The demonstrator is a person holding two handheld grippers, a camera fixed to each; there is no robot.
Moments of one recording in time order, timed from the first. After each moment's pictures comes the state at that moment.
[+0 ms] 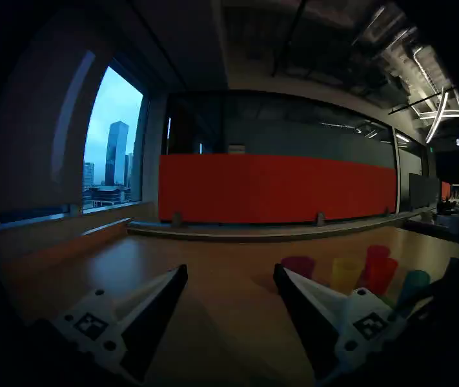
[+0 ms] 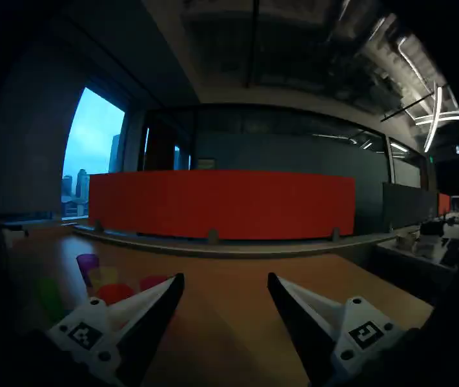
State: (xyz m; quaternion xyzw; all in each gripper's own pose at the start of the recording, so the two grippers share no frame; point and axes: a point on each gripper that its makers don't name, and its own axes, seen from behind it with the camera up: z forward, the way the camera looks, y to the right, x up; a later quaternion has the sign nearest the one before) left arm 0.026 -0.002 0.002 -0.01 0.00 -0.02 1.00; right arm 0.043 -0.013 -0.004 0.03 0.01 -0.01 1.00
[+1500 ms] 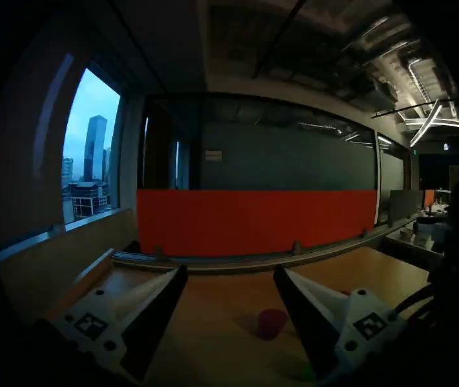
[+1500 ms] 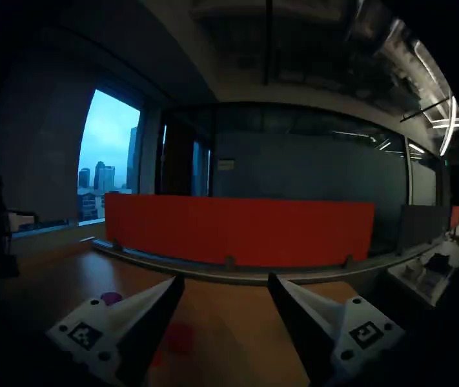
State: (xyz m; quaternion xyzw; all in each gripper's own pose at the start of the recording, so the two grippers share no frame) left arm 0.210 0.005 0.012 -0.07 -0.02 -0.01 1.00; right arm 0.196 -0.029 0.013 0.08 -0.02 -0.02 1.00
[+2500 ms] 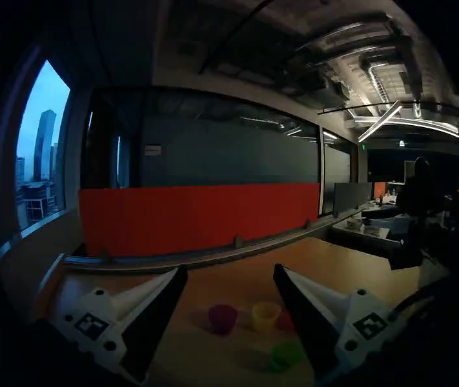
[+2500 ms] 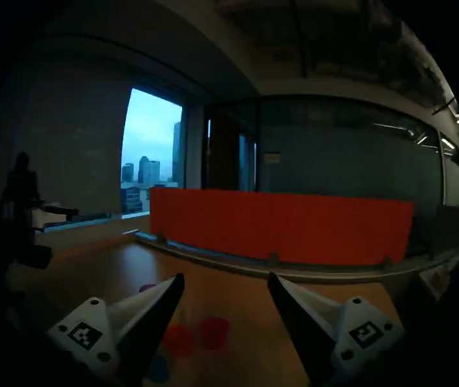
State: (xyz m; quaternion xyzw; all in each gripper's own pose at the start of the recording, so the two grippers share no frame) left arm 0.207 0.070 -0.008 -0.25 -0.03 0.00 0.97; right arm 0.189 -0.069 -0.004 0.22 -0.04 -0.02 0.97
